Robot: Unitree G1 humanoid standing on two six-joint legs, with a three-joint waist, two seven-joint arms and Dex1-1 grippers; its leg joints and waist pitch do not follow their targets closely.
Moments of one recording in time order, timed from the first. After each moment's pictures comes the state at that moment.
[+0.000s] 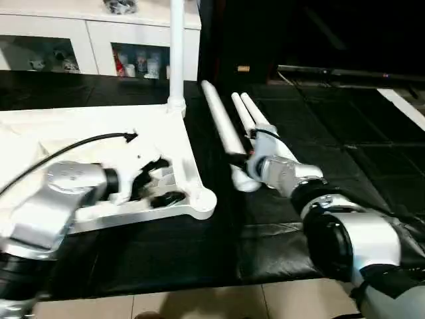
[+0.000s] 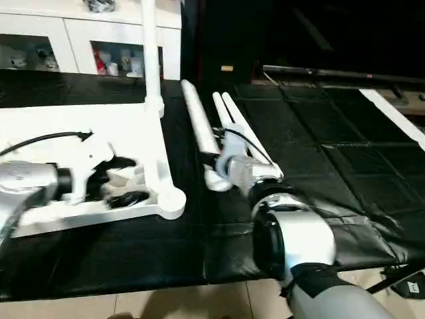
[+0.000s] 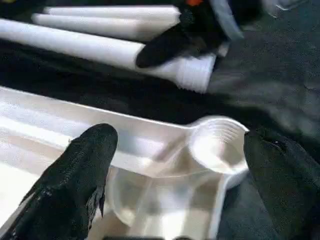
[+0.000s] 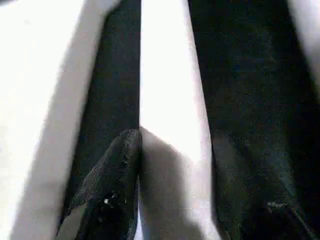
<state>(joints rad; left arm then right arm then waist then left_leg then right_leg) -0.38 0.59 -0.10 -0.15 -0.18 0.64 -0.87 -1.06 -0.02 -0.31 1.34 0.18 0.30 0.30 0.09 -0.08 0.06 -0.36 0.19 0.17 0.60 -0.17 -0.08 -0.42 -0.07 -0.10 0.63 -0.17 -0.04</state>
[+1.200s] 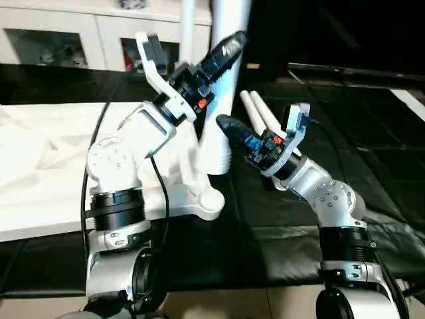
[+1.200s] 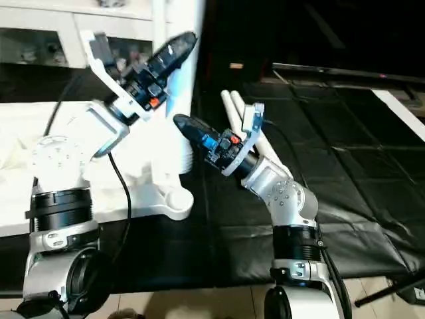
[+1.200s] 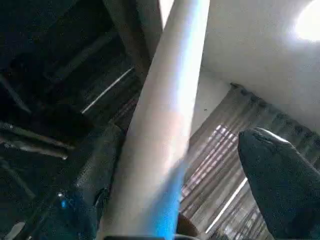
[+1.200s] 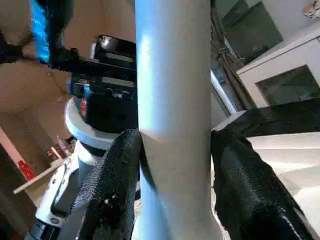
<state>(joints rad) -0.82 -0.05 0.39 0.04 -0.89 0.89 -0.43 -0.59 -0.02 -0.22 0.25 0.72 0.72 0.94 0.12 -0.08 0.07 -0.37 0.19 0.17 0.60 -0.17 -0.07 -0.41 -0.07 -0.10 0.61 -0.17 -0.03</state>
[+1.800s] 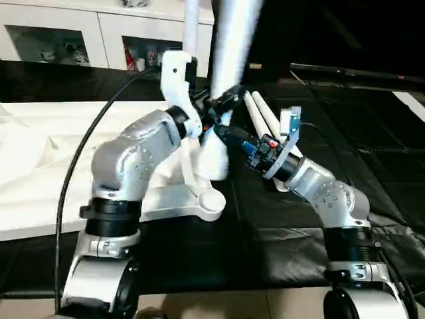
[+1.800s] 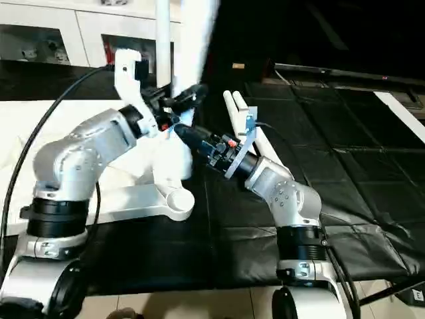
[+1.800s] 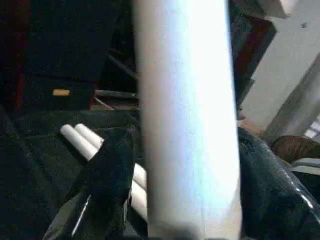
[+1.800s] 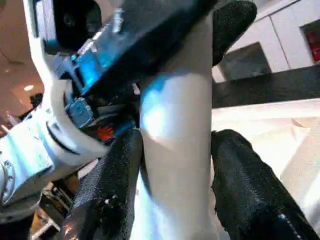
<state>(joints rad) -0.76 0.11 0.06 0.05 -0.50 0.73 -0.34 -0.58 -0.07 -0.15 0.26 0.63 0.68 0.88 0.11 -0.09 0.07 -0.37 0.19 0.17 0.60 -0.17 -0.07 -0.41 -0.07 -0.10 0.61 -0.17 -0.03</state>
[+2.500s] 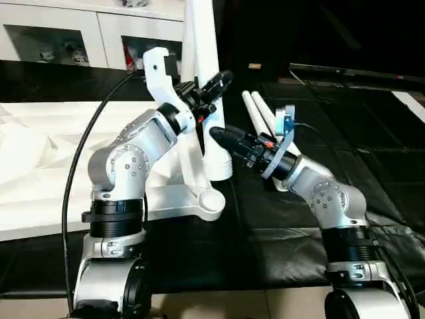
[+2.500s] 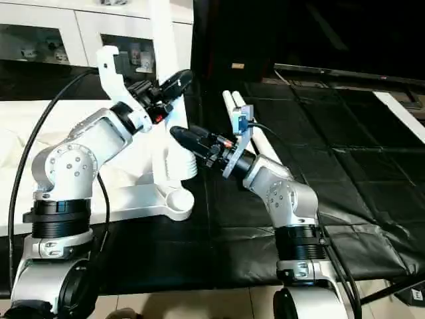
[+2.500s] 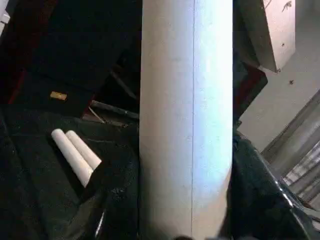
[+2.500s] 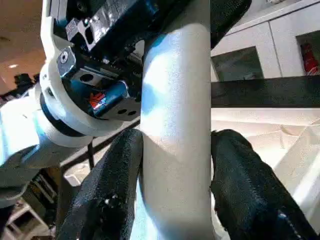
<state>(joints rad) -0.76 0.02 0.20 0.06 -0.60 0.74 -0.28 -0.58 -0.08 -0.09 0.26 0.57 0.58 0.86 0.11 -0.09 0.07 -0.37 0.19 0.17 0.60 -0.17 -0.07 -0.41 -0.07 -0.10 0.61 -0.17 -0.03</state>
